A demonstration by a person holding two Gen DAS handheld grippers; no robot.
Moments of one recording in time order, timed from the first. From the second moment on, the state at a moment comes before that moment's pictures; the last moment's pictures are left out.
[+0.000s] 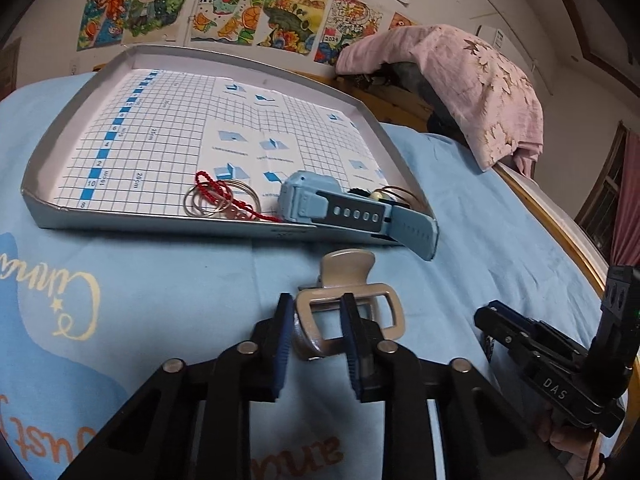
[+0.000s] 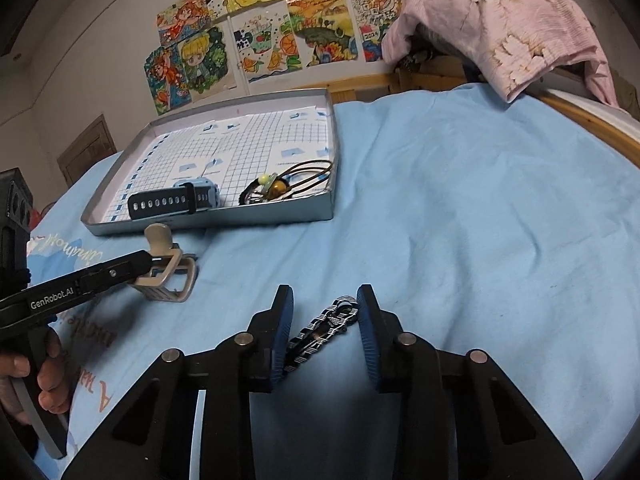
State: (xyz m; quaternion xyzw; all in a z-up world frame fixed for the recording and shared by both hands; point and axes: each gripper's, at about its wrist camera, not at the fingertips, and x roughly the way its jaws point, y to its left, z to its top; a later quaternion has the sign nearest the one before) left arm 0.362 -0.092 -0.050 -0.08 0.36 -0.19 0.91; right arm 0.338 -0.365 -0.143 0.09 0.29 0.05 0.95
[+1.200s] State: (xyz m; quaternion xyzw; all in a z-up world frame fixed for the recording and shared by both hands) left arm 0.314 -0.078 -0.007 -0.05 0.32 -0.18 0.93; right arm 0.315 -0.363 -0.110 0.11 0.20 0.12 0.97
